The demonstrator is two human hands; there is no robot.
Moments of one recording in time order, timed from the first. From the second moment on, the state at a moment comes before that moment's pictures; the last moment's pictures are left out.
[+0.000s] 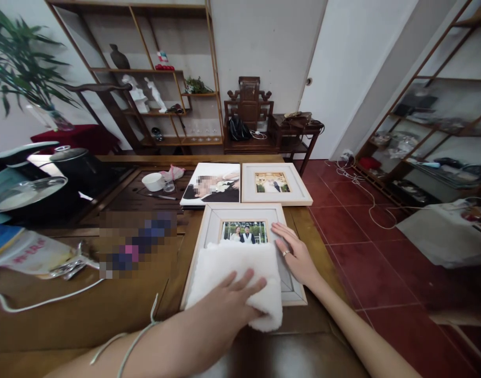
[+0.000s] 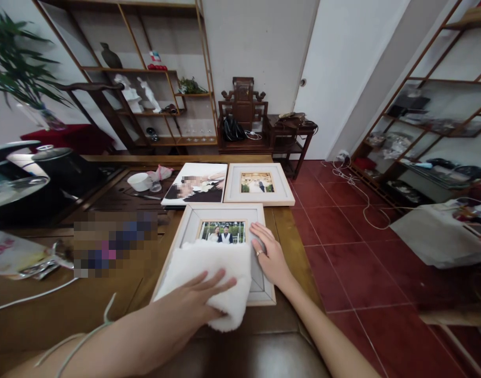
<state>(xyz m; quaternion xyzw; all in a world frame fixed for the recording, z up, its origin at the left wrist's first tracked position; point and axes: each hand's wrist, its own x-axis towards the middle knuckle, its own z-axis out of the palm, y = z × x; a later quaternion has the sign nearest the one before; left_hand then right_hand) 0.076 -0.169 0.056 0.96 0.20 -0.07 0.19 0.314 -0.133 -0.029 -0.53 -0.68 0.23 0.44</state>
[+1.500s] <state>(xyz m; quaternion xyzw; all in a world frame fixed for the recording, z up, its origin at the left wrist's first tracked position) 0.136 -0.044 0.021 0.94 0.33 0.06 -0.02 0.316 -0.135 -0.033 -0.54 -0.67 0.25 0.44</state>
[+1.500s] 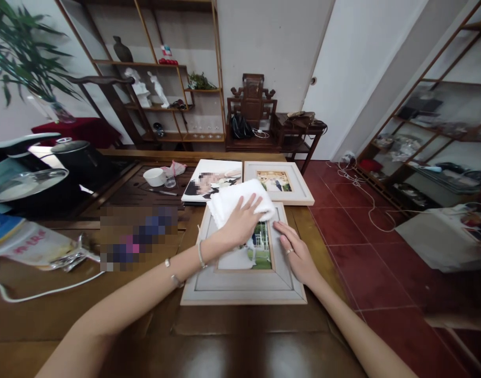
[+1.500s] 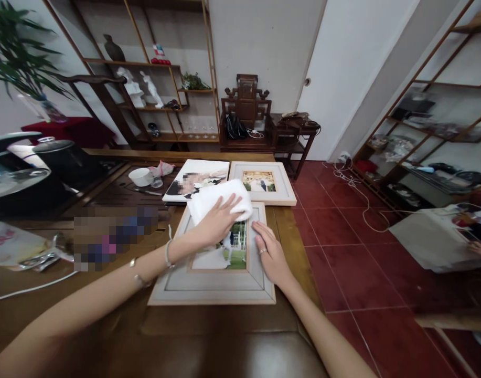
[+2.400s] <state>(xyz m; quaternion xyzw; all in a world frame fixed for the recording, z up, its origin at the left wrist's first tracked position) 0.064 -0.072 0.041 0.92 0.39 -0.02 0.05 0.319 -0.134 -0.033 -0.53 -0.72 0.23 0.39</state>
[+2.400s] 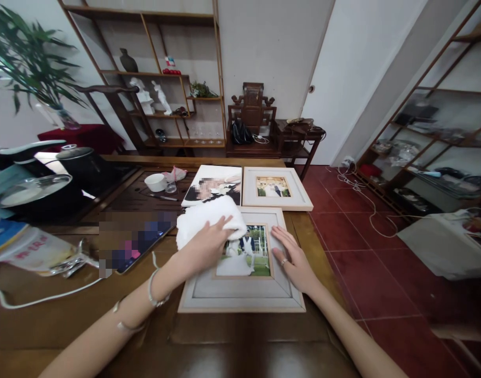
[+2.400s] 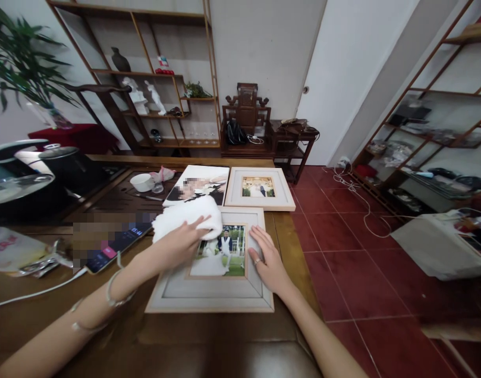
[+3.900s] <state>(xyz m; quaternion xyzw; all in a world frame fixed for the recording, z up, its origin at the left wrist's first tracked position) 0.081 -0.150 0.031 0.95 0.27 -0.10 0.14 0.319 -0.136 -0.033 -0.53 -0.71 0.22 0.41</state>
